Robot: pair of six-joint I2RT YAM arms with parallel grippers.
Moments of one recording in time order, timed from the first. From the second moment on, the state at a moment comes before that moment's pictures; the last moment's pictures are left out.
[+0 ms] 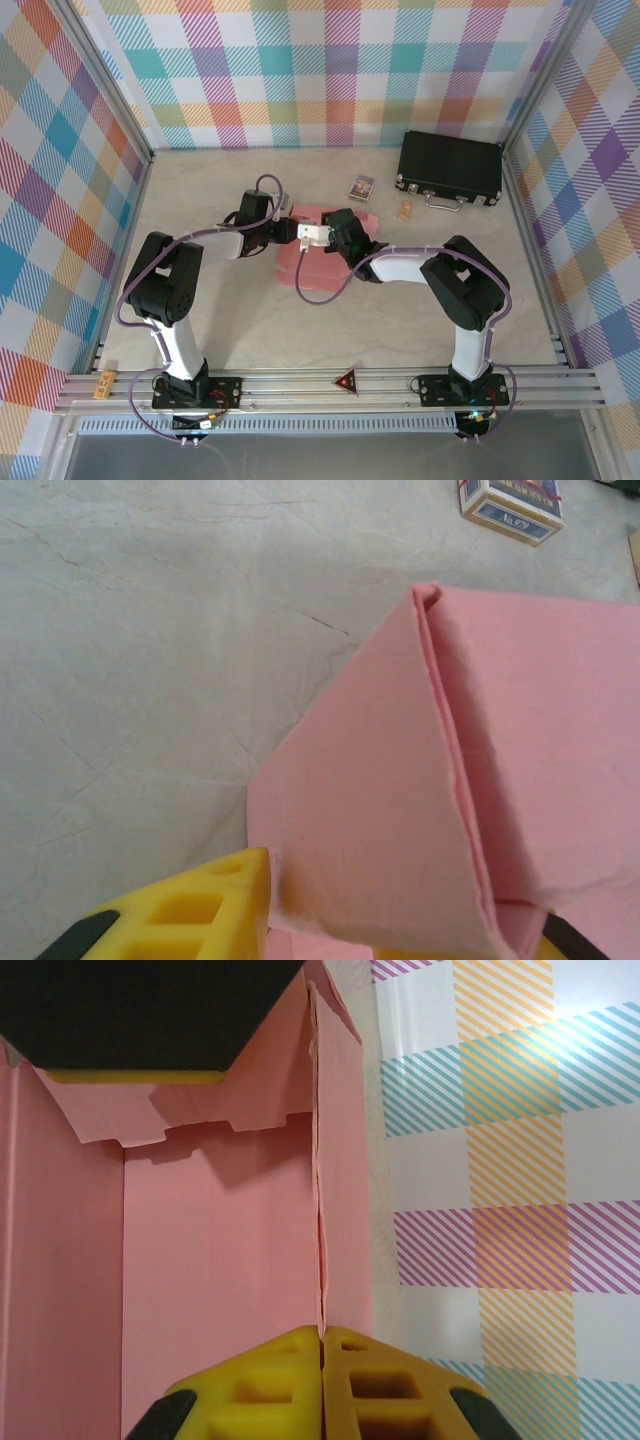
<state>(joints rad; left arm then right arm) -0.34 1.83 1.01 0.07 0.27 -0.27 0.77 1.87 1.00 0.44 0.29 -1.15</state>
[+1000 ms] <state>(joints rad) -0.39 1.84 0.96 0.19 0.13 -0.24 0.80 1.86 1.00 0.41 0.29 -1.08</state>
